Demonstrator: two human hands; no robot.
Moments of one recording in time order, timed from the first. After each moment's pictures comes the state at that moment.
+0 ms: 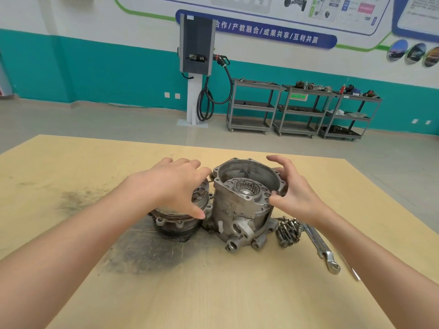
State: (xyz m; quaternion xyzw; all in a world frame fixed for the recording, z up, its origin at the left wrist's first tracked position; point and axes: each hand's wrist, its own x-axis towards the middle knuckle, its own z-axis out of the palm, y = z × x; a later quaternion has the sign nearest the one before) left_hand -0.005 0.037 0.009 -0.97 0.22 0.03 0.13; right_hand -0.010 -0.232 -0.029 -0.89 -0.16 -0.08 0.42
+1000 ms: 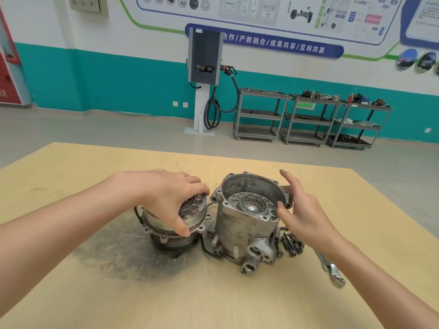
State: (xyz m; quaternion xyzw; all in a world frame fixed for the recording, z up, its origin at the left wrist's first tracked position) left_hand 0.000 0.059 0.020 -0.94 0.31 0.11 0.12; right_hand -0.016 -0.242 -0.051 -0.92 -0.17 -0.18 0.31
